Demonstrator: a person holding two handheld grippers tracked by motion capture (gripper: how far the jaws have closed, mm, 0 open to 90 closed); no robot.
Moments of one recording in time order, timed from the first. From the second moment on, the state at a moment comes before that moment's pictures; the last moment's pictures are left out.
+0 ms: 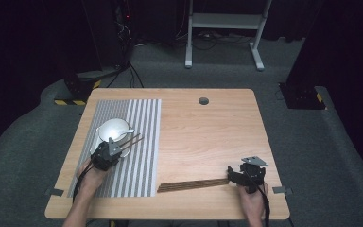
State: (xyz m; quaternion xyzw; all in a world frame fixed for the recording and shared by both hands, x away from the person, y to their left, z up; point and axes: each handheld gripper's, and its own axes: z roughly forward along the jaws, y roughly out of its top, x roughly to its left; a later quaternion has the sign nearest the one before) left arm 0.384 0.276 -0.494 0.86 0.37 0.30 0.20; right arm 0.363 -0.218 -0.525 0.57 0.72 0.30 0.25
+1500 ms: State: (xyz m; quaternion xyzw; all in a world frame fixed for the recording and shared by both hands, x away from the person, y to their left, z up) left arm 0.351 0.294 -0.505 0.75 0.50 0.35 0.25; right arm 0.363 -0.218 -0.525 0.57 0.72 0.30 0.25
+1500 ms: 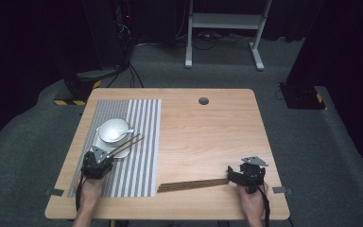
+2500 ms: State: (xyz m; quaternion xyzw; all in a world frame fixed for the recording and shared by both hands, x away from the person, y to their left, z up) left arm 0.363 0.306 -0.504 0.74 0.52 0.35 0.24; right arm 0.363 -0.218 -0.525 0.57 0.72 0.30 0.25
